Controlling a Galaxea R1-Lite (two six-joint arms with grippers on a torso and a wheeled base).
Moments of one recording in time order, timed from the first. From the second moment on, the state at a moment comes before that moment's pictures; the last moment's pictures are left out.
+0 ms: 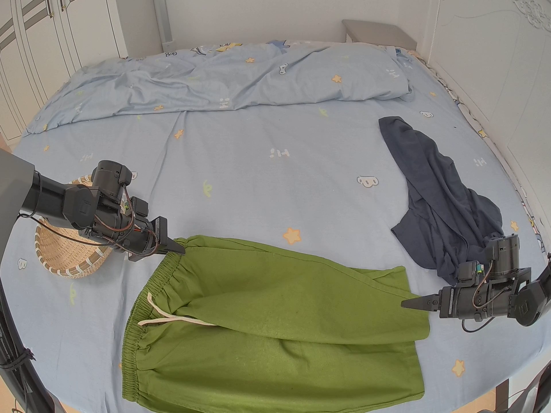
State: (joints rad) left arm -0.07 2.04 -1.27 0.15 -0.51 -0.26; right arm 0.10 1.82 -0.37 -0.65 0.56 0.27
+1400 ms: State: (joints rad) left arm -0.03 1.90 -1.15 0.10 -0.51 -0.28; right arm 0.13 1.73 -0.71 -0.53 0.54 0.33
